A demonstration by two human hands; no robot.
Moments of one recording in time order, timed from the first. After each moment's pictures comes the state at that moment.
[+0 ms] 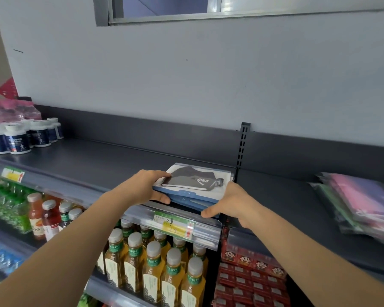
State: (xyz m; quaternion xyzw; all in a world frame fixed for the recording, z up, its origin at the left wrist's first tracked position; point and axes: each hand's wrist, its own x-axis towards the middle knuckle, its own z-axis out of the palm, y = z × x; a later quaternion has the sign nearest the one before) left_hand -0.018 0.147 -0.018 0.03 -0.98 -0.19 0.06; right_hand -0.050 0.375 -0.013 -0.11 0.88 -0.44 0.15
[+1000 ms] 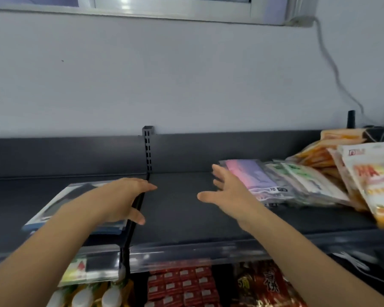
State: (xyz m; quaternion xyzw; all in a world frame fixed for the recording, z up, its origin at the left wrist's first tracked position) left_hand -0.059 0.305 0.024 -0.21 -0.98 -0.01 0.00; right_hand -0.026 0.541 0.008 -0.05 0.83 -0.55 -0.06
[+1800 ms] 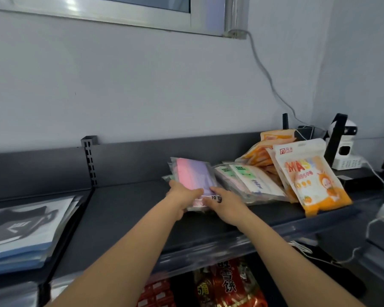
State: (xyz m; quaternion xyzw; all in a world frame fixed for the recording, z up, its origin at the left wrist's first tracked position) left_hand -0.118 0.542 -0.022 -0.02 -0.77 -0.62 -0.13; right_hand -0.043 0.666 -0.023 0.09 0.93 -0.34 -0.08
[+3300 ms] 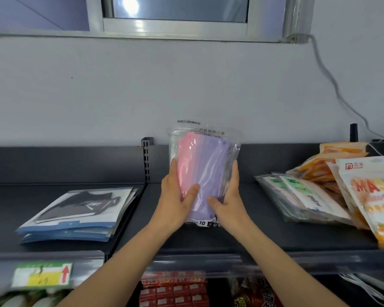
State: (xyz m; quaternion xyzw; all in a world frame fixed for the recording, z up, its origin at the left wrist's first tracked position) left_hand -0.076 0.432 -0.025 -0.19 -0.81 -0.50 0.25; right_hand -0.066 0.576 -0.030 -0.17 0.75 -0.61 -0.21
